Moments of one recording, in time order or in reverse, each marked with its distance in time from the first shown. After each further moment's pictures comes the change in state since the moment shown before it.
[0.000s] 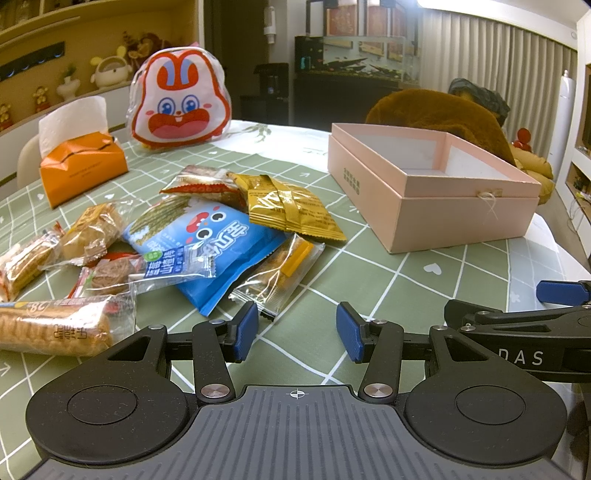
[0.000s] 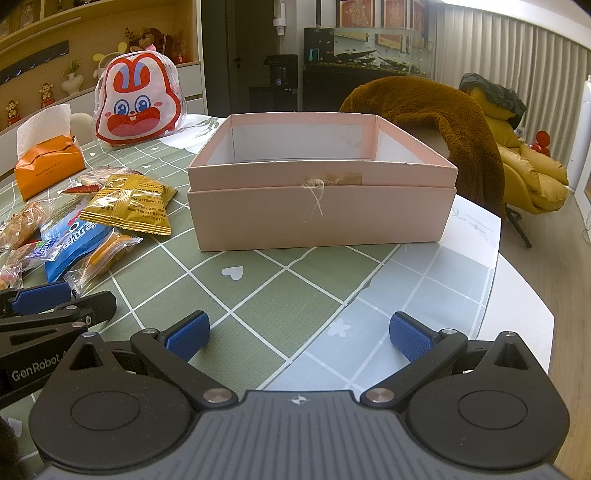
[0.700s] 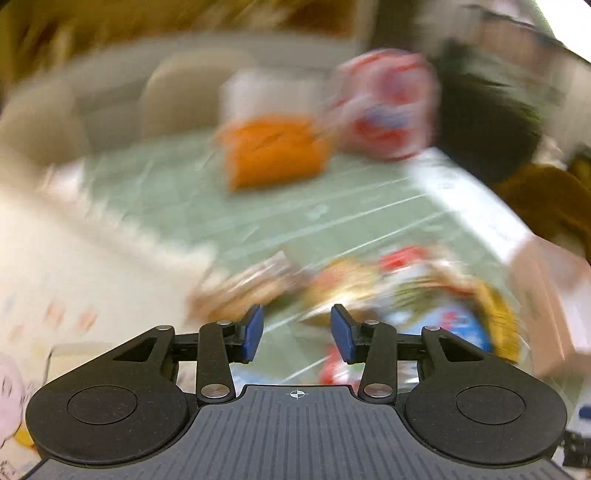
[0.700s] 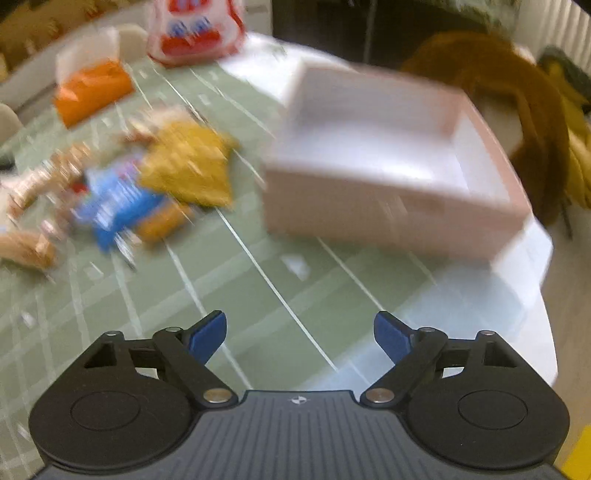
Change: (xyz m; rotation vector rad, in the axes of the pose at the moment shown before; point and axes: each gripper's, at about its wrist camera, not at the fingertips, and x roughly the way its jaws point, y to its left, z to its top) left arm -0.035 0.215 0.079 -0.442 0.190 0.229; right arm -0.001 0.032 0.066 -0.177 0.307 0.157
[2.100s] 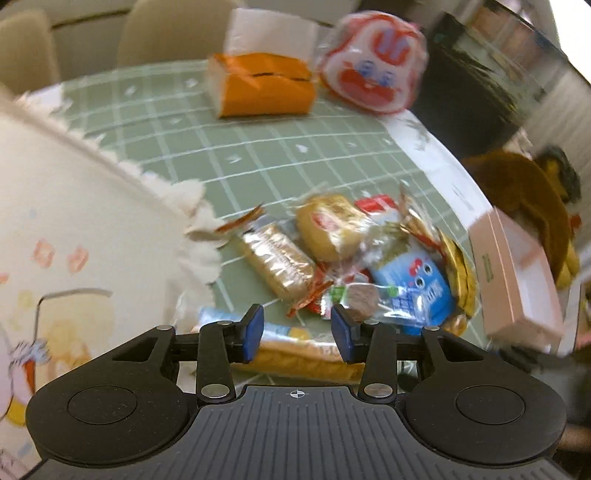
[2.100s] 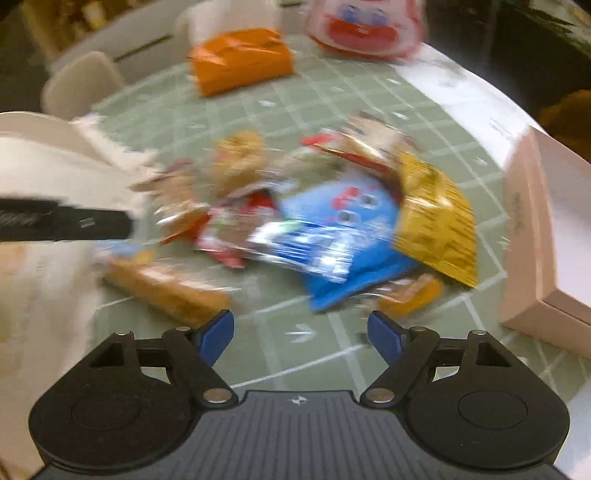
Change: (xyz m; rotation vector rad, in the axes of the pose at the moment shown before) left arm -0.022 0.030 -0.015 -0.062 0.184 -0.179; right arm 0.018 0.148 0.046 -0.233 0.084 0.267
